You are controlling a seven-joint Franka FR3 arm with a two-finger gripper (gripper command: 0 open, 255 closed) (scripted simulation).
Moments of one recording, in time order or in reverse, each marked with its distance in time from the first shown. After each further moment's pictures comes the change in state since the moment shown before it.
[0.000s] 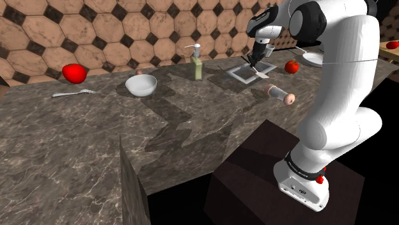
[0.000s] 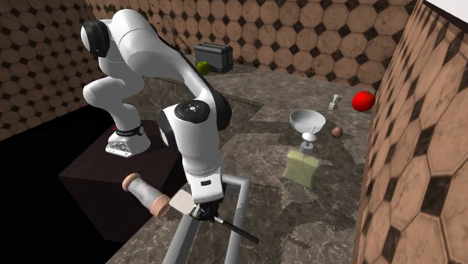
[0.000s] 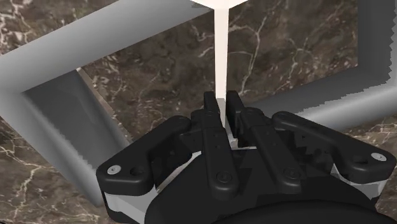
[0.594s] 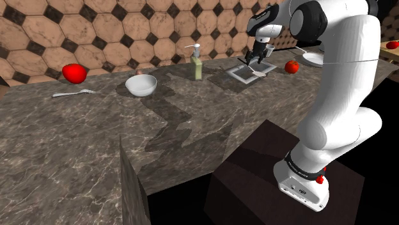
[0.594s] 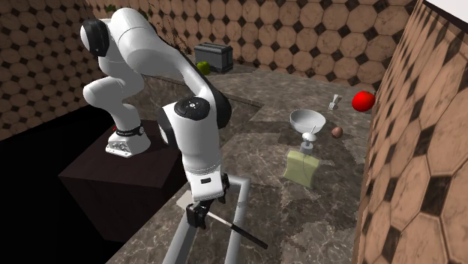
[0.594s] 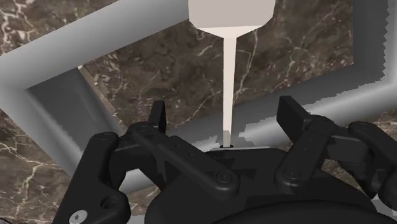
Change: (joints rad) arm 0.002 -0.008 -0.001 0.005 -0.003 -0.012 0.003
